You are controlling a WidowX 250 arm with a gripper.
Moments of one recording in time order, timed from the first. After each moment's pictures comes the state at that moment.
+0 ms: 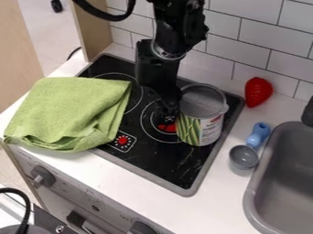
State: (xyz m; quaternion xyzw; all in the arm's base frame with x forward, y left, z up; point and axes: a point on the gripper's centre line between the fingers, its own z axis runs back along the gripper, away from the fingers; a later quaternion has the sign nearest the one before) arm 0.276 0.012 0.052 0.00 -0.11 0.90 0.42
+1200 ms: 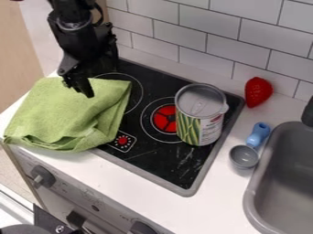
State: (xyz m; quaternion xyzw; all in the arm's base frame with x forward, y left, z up) arm 0.262 0.121 0.075 -0.04 -0.12 0.66 0.74
